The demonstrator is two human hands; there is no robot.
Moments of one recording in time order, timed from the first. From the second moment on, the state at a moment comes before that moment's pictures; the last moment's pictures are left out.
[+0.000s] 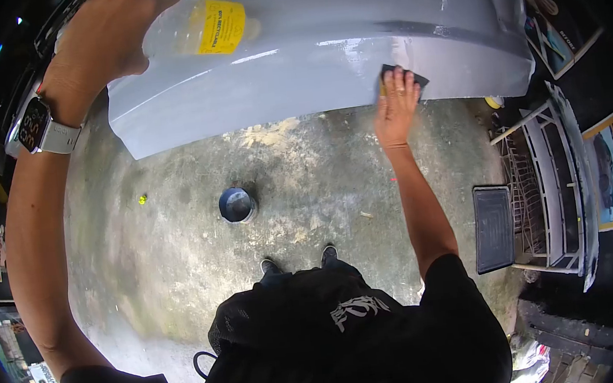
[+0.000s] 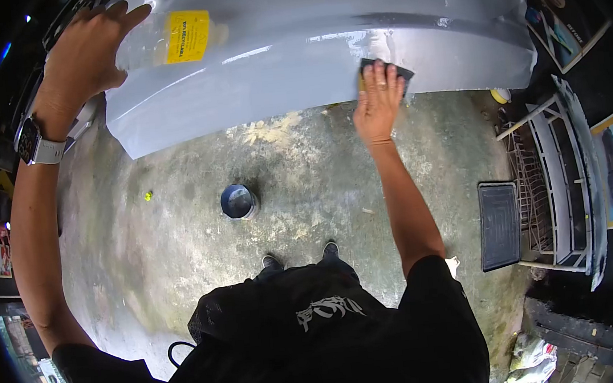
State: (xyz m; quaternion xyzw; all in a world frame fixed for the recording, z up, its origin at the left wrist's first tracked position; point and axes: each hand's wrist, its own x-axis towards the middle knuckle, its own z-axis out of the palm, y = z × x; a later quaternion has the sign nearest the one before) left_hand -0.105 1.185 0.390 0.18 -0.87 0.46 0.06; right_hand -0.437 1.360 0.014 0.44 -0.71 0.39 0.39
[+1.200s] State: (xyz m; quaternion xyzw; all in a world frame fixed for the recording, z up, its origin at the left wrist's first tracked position) left_hand 0.066 1.058 0.441 0.13 -0.89 0.43 0.09; right_hand -0.283 1.220 0.081 0.52 -0.70 0.30 0.39
